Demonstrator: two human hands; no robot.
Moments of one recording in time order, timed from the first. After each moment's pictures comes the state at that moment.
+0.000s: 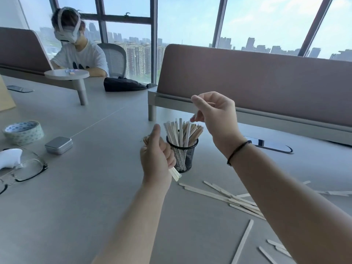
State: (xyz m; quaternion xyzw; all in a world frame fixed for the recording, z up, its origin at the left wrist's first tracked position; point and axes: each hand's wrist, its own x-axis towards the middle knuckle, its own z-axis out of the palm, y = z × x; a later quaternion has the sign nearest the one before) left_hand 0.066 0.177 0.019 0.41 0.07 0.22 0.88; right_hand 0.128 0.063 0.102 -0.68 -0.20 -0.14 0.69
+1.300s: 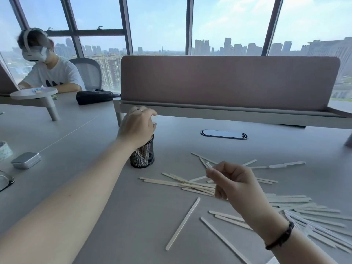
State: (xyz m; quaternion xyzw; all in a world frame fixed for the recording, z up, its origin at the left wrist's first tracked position) left_hand 0.129 0.153 0.066 0.92 -0.09 0.35 0.16; right_hand -0.006 -0.120 0.019 -0.73 -0.11 -0.06 0.67
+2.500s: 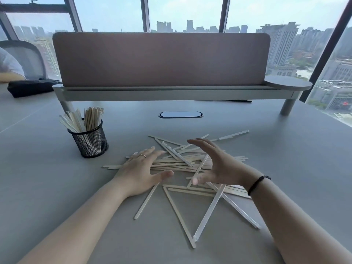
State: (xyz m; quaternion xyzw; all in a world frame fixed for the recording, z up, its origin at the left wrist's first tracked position) left_hand 0.041 0.039 -0.036 0.97 -0.20 -0.02 0.16; right_hand 0.006 -0.234 -0.005 -0.93 -0.19 0.02 0.33
